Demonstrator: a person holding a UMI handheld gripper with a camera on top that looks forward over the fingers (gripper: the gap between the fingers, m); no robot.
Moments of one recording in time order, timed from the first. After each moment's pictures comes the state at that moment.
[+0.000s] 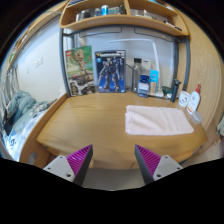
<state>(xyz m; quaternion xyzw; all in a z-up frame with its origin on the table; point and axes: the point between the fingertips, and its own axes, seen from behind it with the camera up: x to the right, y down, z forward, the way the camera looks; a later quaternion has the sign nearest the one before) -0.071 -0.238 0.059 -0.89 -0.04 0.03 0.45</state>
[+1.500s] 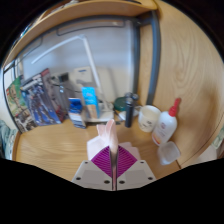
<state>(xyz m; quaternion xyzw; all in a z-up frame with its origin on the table) 0.218 -0.013 0.109 -0.90 0.10 -0.03 0.43</state>
